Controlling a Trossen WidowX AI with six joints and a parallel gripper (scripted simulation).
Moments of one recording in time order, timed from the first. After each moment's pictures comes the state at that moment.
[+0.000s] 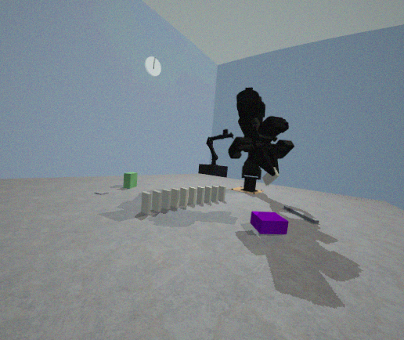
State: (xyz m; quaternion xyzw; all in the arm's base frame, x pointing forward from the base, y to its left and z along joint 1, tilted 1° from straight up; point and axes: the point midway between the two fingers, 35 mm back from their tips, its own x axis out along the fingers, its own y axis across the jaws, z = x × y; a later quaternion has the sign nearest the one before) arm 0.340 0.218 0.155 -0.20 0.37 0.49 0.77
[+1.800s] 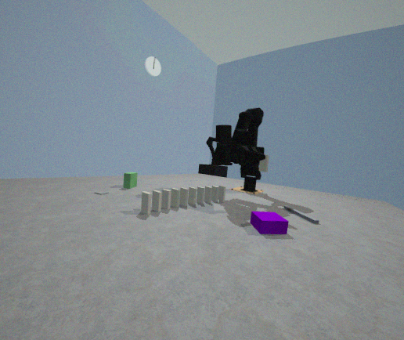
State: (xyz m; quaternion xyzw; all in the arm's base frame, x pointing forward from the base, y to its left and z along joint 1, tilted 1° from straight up) arm 0.285 0.153 0.167 0.00 0.02 0.63 0.78
